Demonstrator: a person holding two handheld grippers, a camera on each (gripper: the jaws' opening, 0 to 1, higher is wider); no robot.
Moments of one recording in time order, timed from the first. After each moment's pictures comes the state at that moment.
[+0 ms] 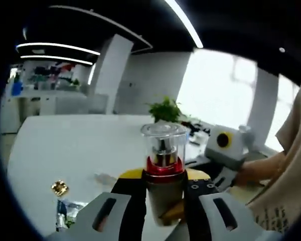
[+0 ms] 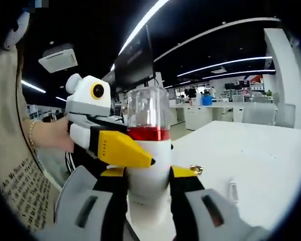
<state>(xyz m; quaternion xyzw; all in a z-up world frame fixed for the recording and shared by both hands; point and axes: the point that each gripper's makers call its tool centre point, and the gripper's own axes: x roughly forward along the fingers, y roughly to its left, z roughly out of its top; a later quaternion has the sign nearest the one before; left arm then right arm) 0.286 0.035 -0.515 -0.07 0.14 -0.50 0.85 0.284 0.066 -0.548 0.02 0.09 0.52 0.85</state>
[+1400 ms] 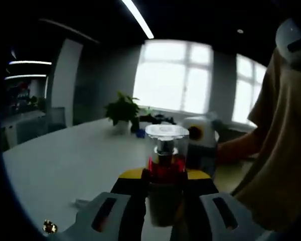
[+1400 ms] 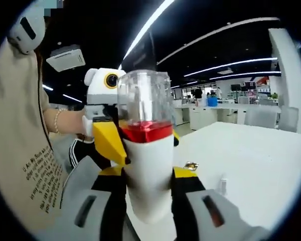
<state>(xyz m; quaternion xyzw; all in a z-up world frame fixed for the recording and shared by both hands) 0.276 -0.024 -0.510 -0.01 0.12 -0.63 0.76 0.282 0.019 -0.552 -0.02 0.08 0.52 0.85</state>
